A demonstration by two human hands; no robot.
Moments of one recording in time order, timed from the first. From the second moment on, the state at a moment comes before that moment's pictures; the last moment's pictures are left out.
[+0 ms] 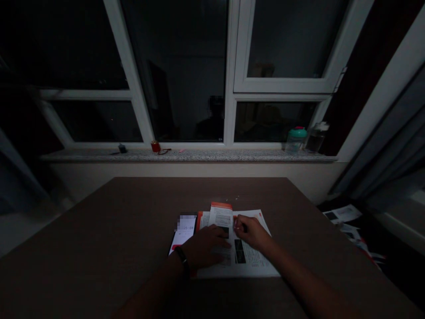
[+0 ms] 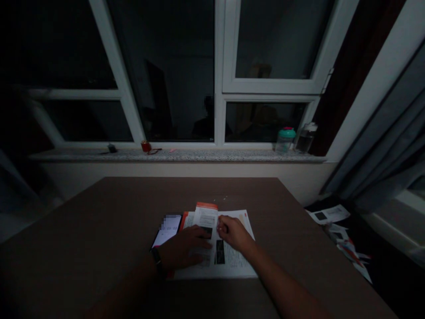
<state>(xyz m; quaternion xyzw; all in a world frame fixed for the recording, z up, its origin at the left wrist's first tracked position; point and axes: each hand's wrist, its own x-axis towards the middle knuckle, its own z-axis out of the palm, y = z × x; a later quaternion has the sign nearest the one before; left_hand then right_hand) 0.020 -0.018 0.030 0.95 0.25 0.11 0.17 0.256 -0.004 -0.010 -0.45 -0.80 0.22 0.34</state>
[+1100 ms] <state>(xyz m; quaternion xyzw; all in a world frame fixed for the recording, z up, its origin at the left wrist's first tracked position) 0.023 -0.021 0.036 0.95 0.24 0.11 0.18 0.261 -0.003 -0.019 -0.42 -0.79 0.26 0.36</state>
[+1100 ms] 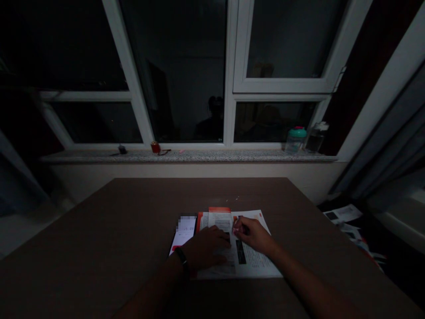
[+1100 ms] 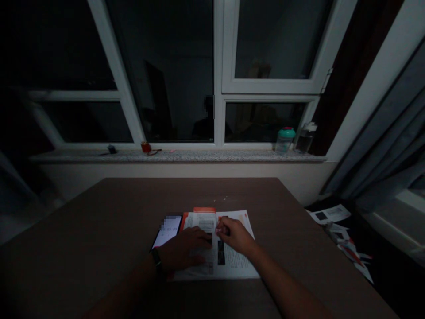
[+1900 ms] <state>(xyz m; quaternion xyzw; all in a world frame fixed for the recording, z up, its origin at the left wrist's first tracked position) 0.021 -0.015 0.019 0.94 0.25 0.13 0.17 0.257 0.001 -0.016 -0.43 -0.77 0.27 0.38</state>
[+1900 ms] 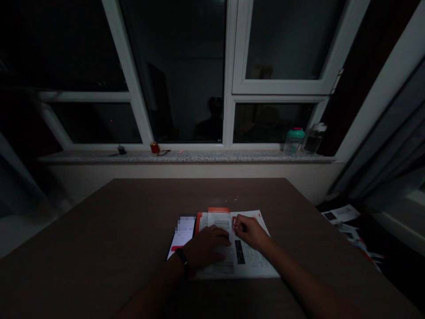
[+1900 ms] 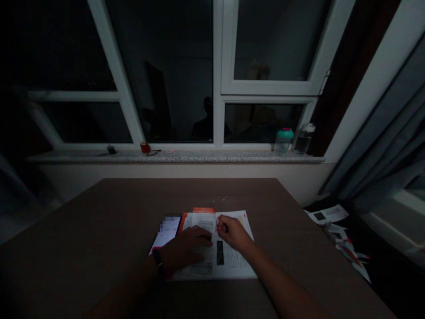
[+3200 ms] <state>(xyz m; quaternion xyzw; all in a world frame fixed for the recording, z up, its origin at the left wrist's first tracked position) 0.018 -0.014 0.024 0.93 0.29 0.13 0.19 0.268 -0.001 -0.015 -0.43 -0.78 0.26 0.38</state>
